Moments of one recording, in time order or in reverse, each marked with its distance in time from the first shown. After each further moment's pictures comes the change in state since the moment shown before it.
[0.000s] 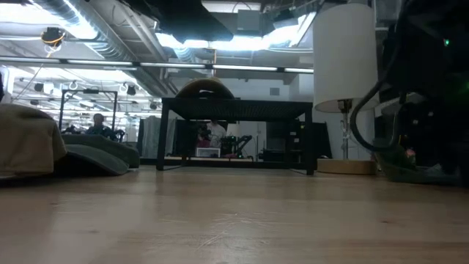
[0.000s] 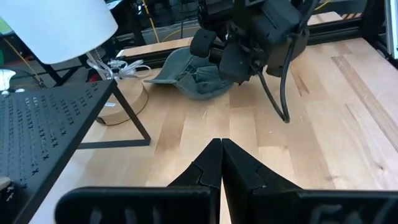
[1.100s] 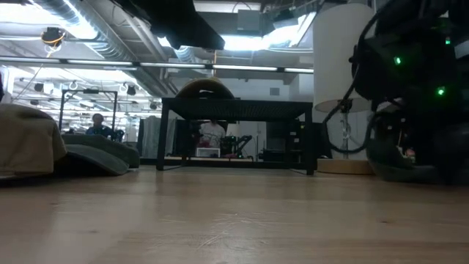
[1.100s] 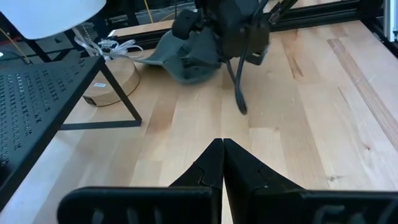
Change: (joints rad) left arm -0.026 0.000 0.000 -0.077 -0.001 -0.060; right arm -0.144 0.021 0.008 0.014 -0.073 -0.014
